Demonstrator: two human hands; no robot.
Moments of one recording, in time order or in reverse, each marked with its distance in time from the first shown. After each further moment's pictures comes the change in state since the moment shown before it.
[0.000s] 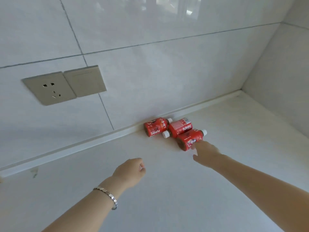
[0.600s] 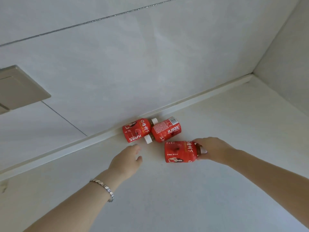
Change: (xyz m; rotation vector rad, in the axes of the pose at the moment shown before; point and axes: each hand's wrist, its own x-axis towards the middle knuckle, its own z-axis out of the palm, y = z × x) left_hand 0.109 0.078 0.014 0.006 0.076 -0.036; right_hand 0.094 0.111 -0.003 0.136 -0.119 -0.251
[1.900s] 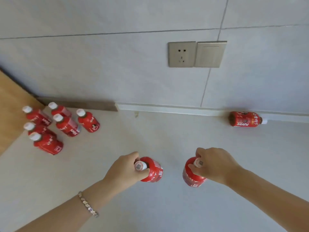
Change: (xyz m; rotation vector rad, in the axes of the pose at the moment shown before) left_hand -0.321 -0.241 -0.028 -0.358 0.357 -0.347; right_hand -0.131 -0.352 0.084 -0.307 0.075 -0.441
